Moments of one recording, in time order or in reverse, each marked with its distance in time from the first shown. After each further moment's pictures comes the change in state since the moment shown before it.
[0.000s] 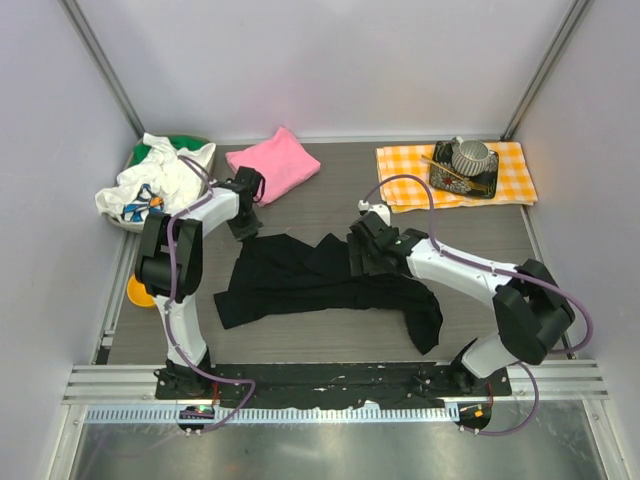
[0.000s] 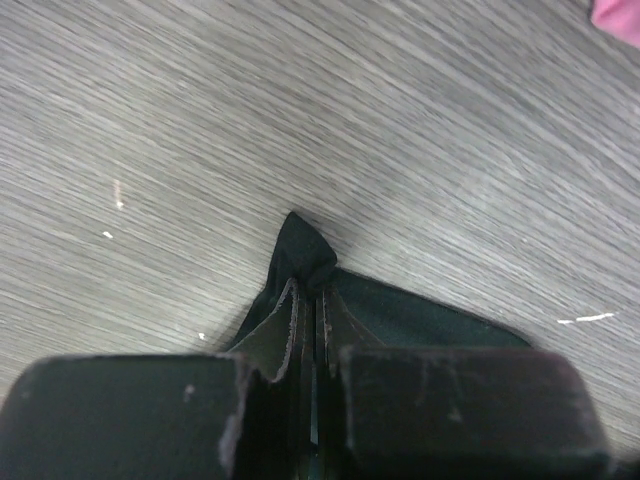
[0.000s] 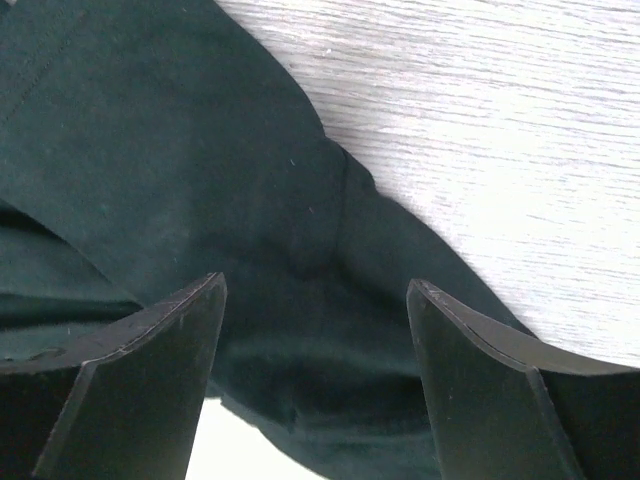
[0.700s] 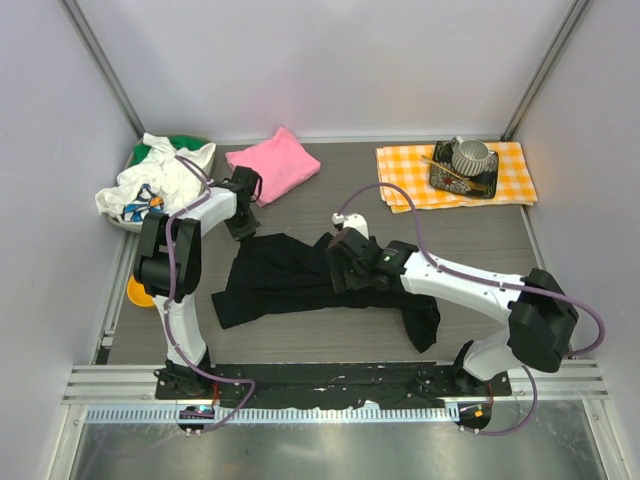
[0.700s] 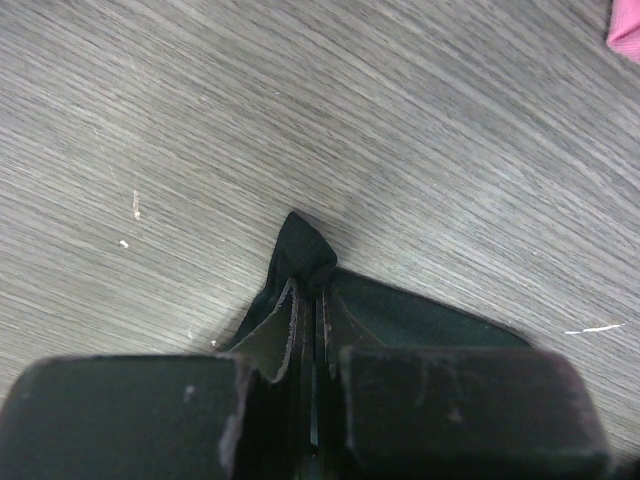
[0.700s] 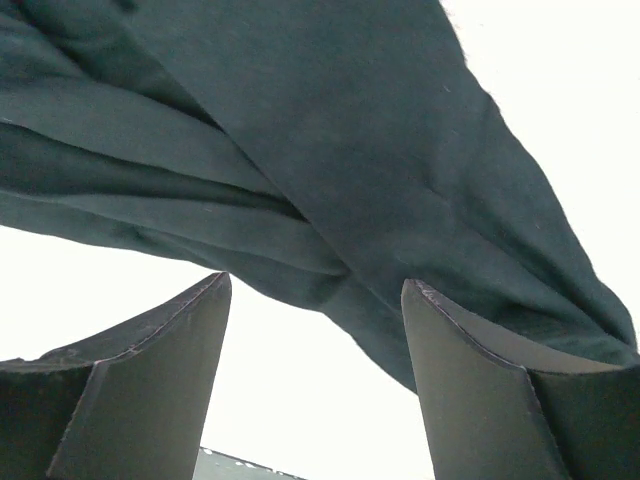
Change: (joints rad) left arm 0.029 0.000 -0.002 0.000 0.004 0.003; right arm 0.193 -0.097 0.023 -0.090 0.011 0.037
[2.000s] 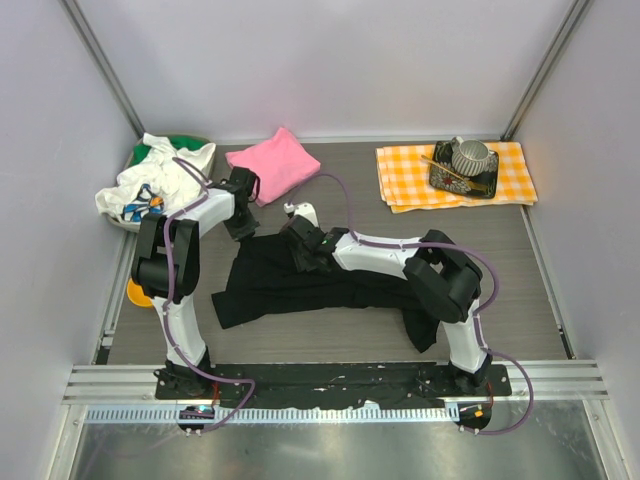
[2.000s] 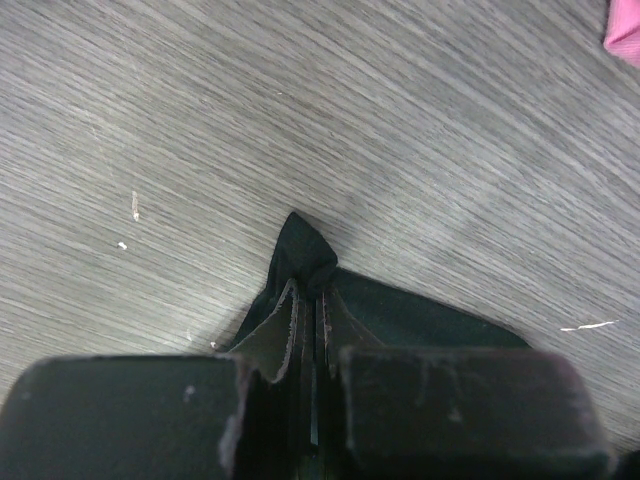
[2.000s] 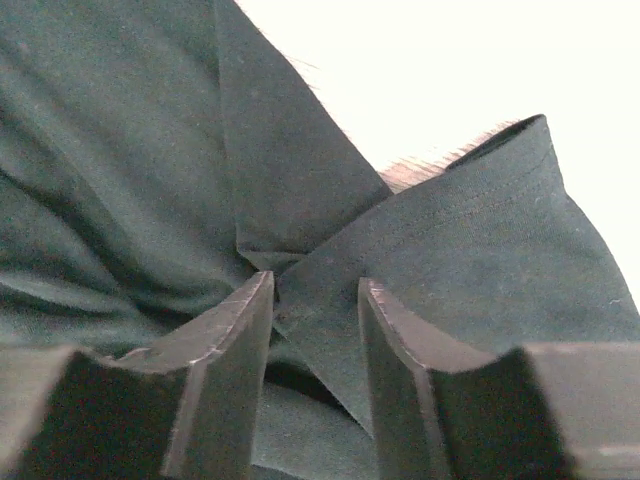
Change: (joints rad) left arm 0.011 -0.014 -0.021 0.023 0.020 0.000; right arm 0.024 0.568 0.388 0.248 0.036 -0.081
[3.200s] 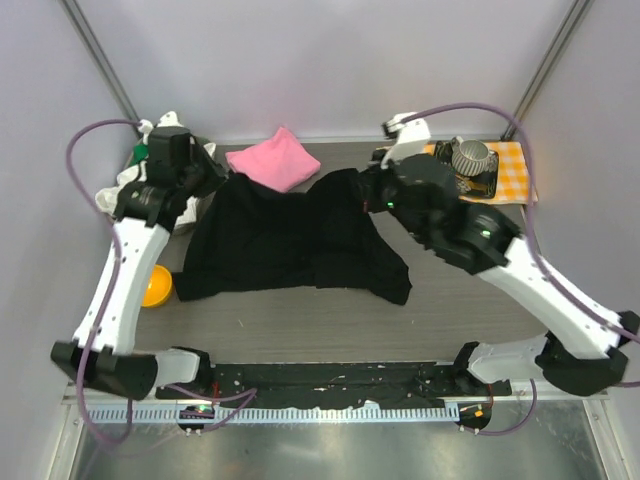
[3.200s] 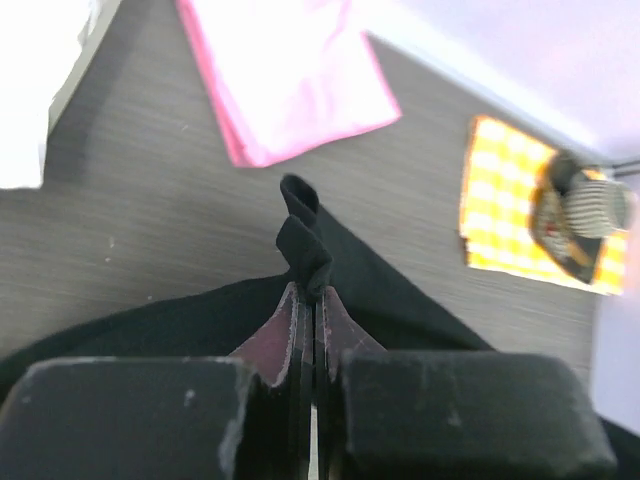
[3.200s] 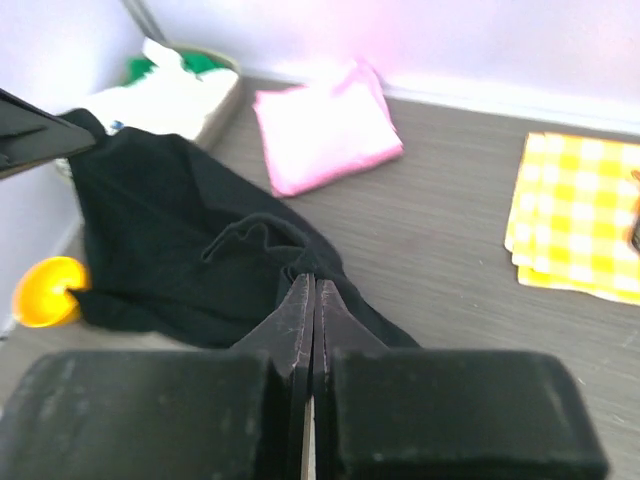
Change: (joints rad) left arm 0.015 -0.586 0.200 -0.121 0.119 0.097; right arm -0.016 -0.693 0.205 -0.257 0.187 -0.129
